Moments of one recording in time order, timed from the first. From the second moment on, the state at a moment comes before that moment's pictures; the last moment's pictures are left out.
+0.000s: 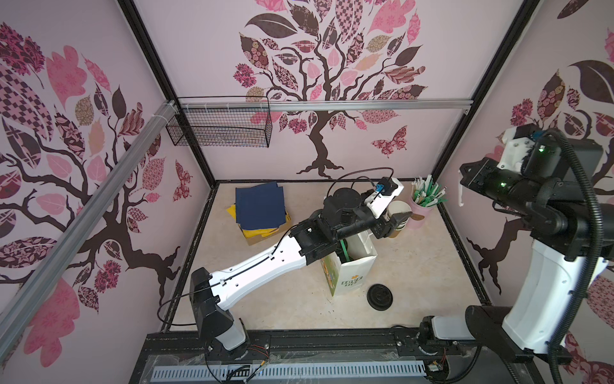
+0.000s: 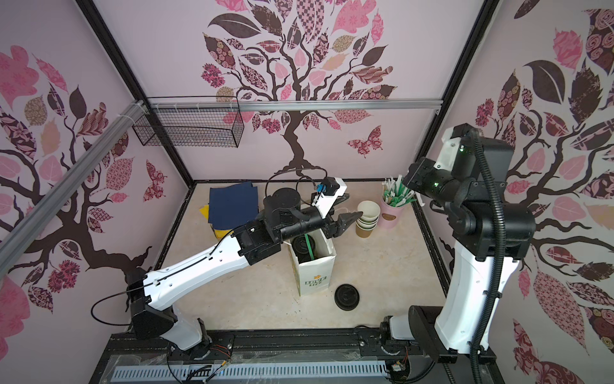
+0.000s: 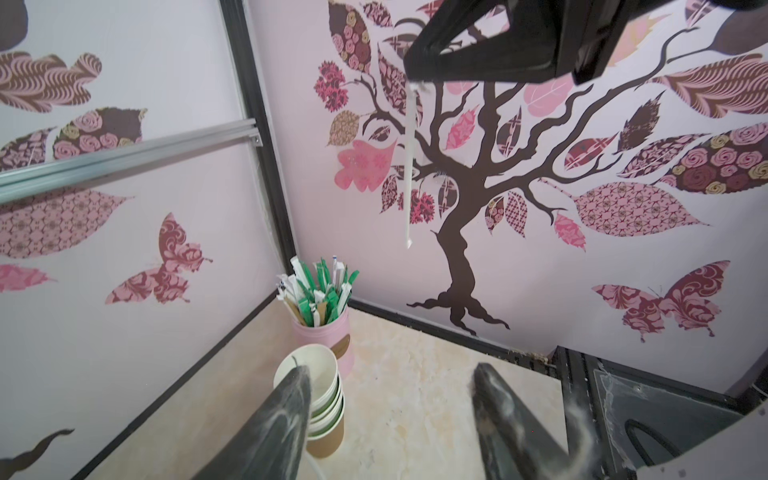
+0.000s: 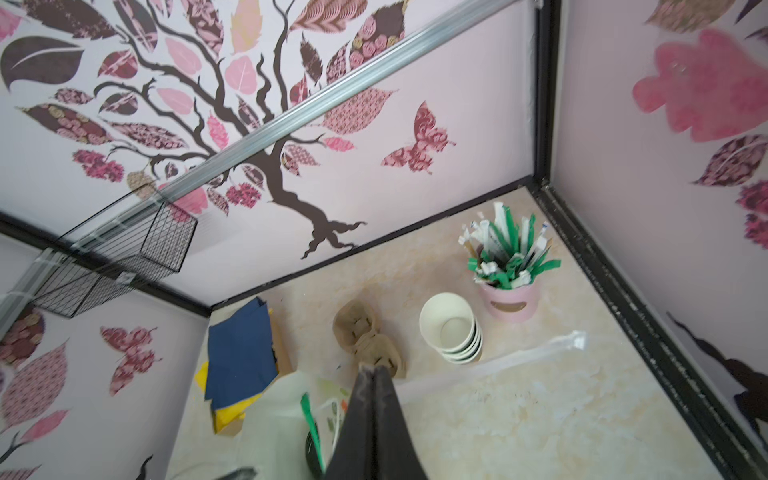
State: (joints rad) left arm -1.05 1.63 1.67 -0.04 0.09 0.03; right arm -0.06 1.40 2.45 -1.44 -0.15 0.43
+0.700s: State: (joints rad) left arm -1.11 1.91 1.81 0.26 0.00 0.01; right arm -0.05 1.32 2.36 -1.50 -0.48 0.56
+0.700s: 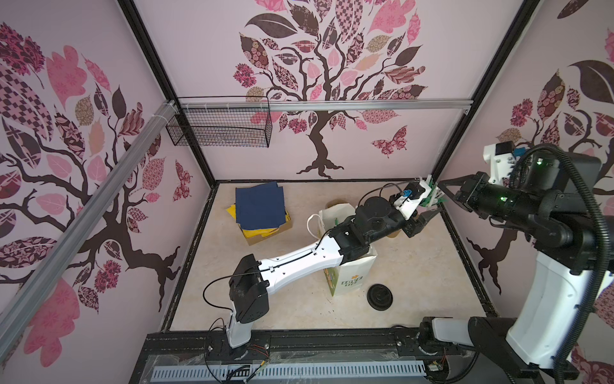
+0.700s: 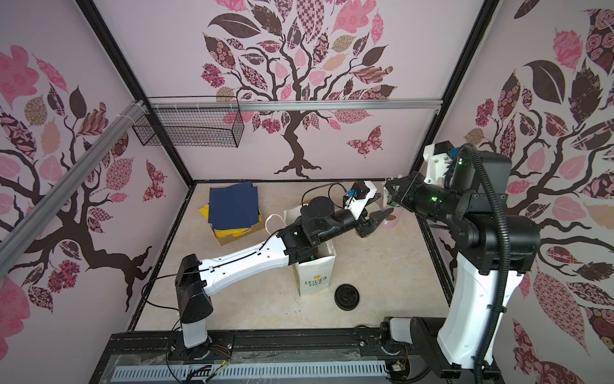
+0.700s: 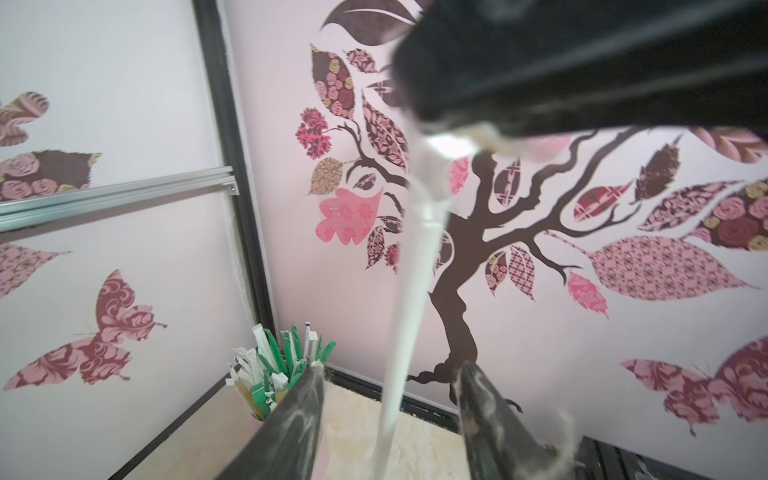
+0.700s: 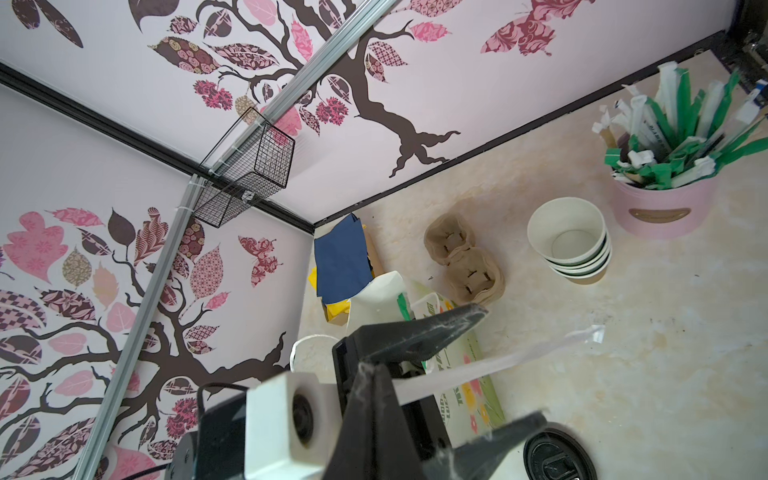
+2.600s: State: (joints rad) left arm -0.94 1.69 1.81 -0.91 -0.25 -0.88; right arm -0.05 1.07 1.89 -1.18 -0.35 0.48
